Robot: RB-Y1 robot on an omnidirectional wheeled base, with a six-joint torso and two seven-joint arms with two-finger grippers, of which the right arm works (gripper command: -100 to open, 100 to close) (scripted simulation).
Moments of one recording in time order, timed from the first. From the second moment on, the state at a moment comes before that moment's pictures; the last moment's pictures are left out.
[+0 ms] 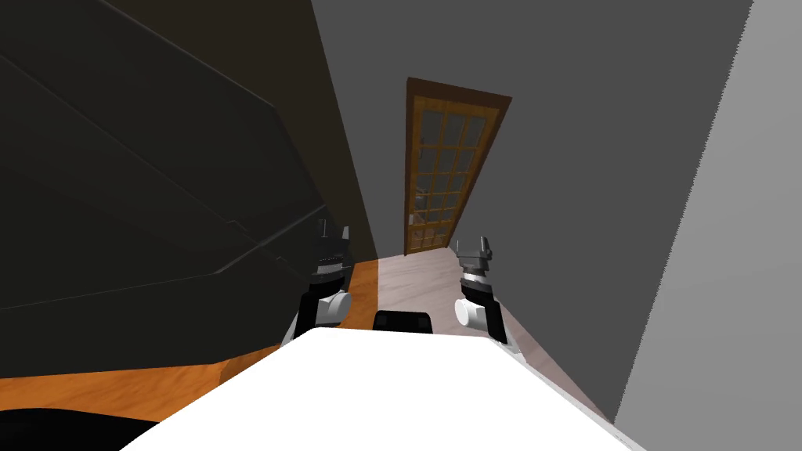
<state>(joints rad) 0.42 -0.05 0.01 -2.00 -0.23 -0.54 -0.30</state>
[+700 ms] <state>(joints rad) 0.37 -0.08 0.02 -1.84 -0.30 -0.59 -0.41</state>
